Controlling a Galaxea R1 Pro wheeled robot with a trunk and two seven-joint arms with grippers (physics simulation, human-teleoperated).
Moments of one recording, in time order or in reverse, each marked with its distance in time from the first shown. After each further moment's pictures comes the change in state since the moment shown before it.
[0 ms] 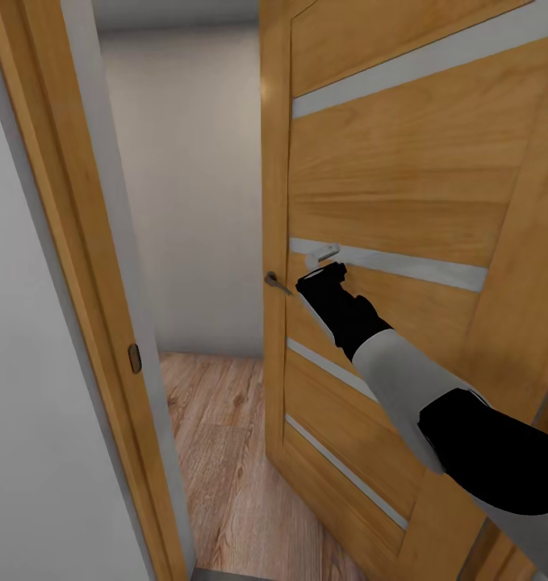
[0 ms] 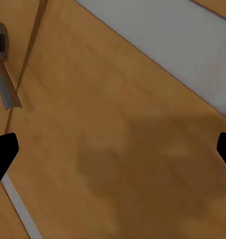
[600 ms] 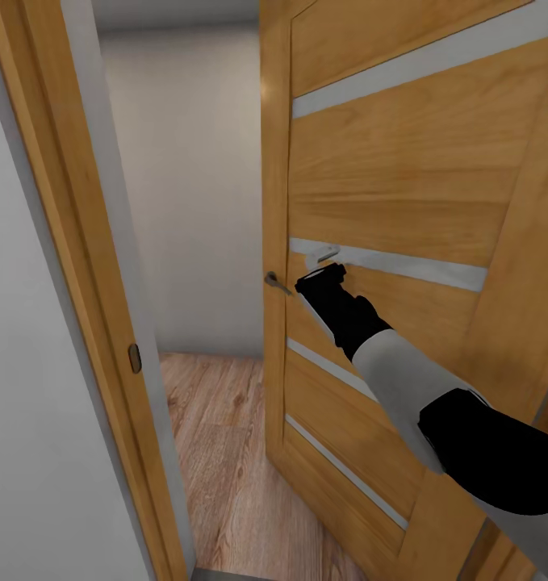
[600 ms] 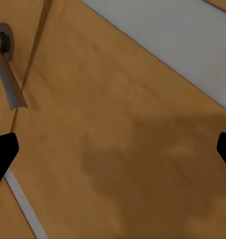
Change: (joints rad) left arm 0.000 0.000 0.000 0.000 0.000 0.000 0.000; right arm 0.000 0.000 0.001 0.002 -0.017 -0.005 0.004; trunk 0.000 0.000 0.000
